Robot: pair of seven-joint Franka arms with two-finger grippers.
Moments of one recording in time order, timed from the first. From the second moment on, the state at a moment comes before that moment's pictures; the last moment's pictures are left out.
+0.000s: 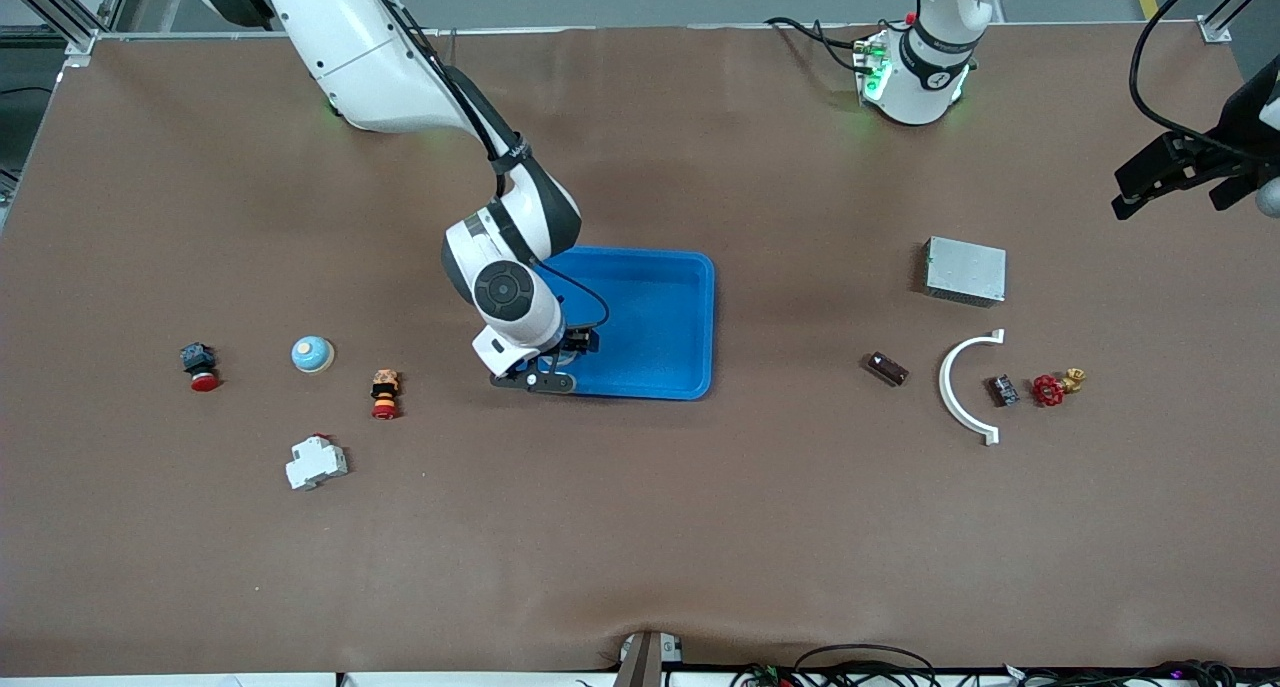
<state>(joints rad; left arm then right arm) -0.01 -0.04 -0.06 -1.52 0.03 1.52 -0.14 0.57 0.69 0.03 -1.71 0.09 2.32 0.61</state>
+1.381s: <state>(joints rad) -0.01 -0.05 -0.06 -1.52 0.03 1.51 -0.14 0.48 0.53 0.00 -1.66 0.09 2.08 0.39</state>
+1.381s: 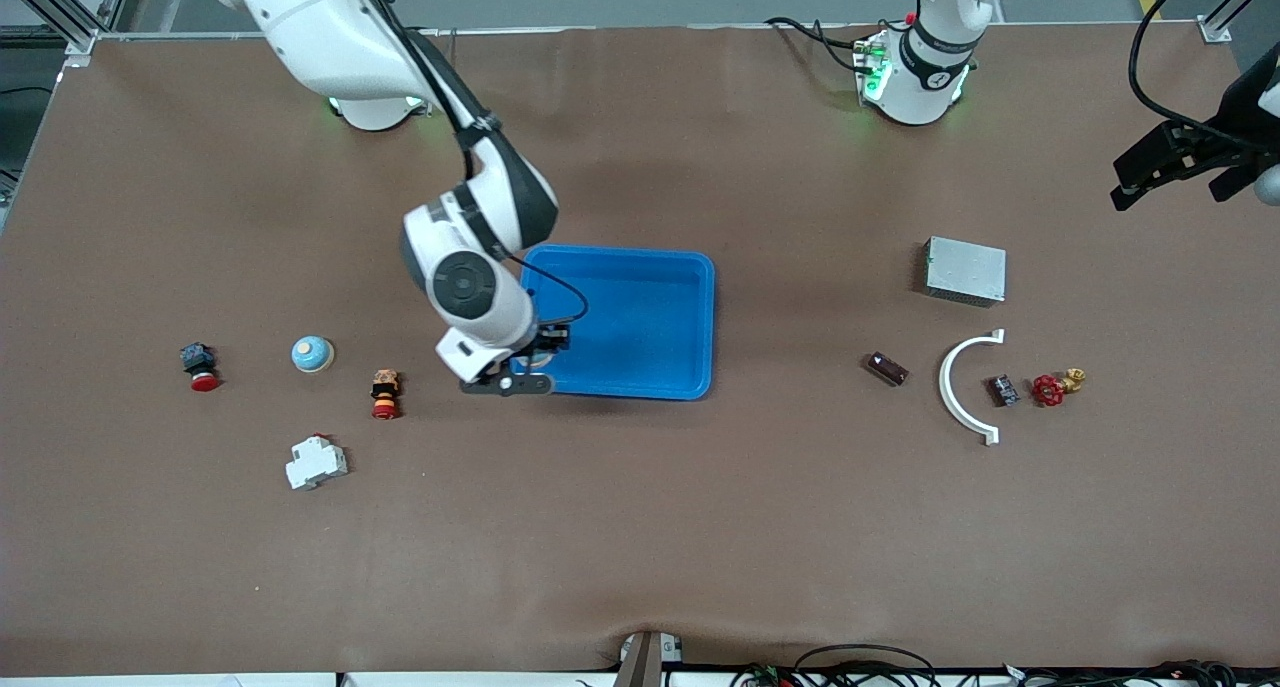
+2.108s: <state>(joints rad) -0.01 -0.05 -0.09 -1.52 0.03 1.51 -0.14 0.07 0.48 -0.01 -1.50 -0.03 1.84 -0.38</state>
